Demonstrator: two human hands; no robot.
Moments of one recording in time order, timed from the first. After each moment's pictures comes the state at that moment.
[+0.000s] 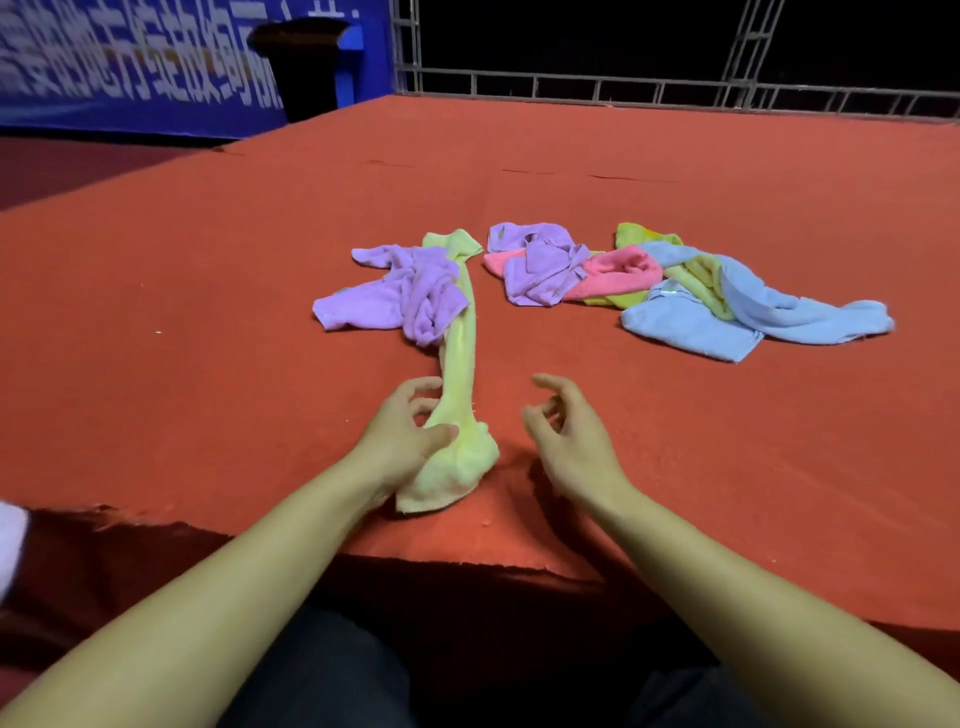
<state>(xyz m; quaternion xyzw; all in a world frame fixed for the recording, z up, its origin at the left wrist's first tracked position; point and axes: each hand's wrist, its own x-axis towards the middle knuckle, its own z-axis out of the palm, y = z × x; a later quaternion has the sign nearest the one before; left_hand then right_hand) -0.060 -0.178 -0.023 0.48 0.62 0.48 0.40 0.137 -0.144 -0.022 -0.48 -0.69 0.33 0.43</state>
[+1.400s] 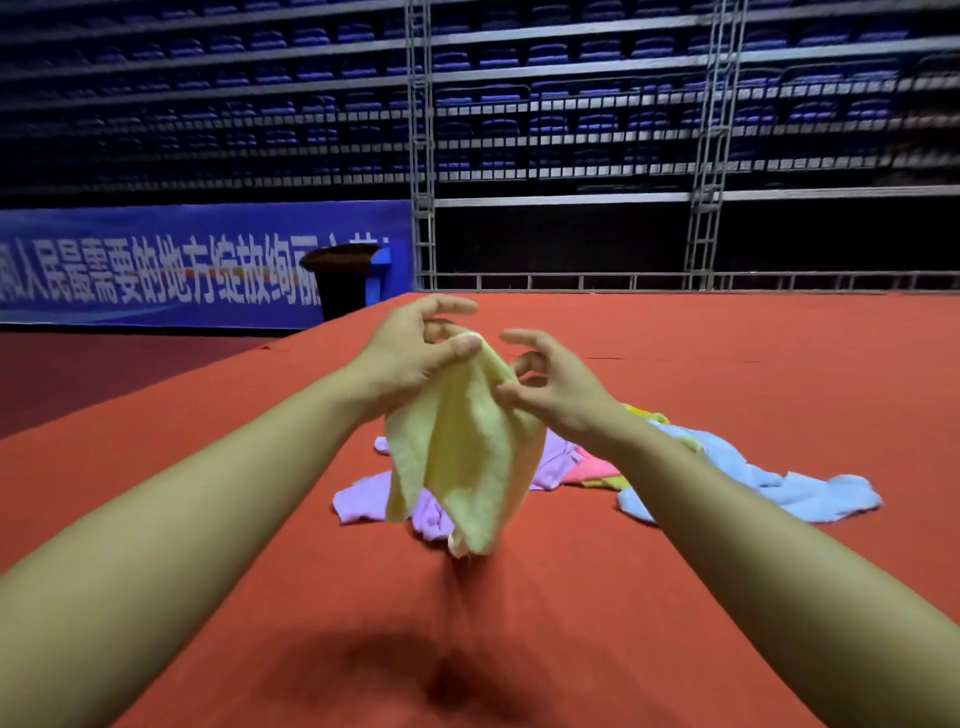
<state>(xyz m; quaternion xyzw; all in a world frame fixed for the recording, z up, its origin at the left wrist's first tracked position) -0.071 -0.136 0.265 0.68 0.45 0.53 0.22 0.121 -0.075 0.222 -0.26 -0.79 0.34 0.45</state>
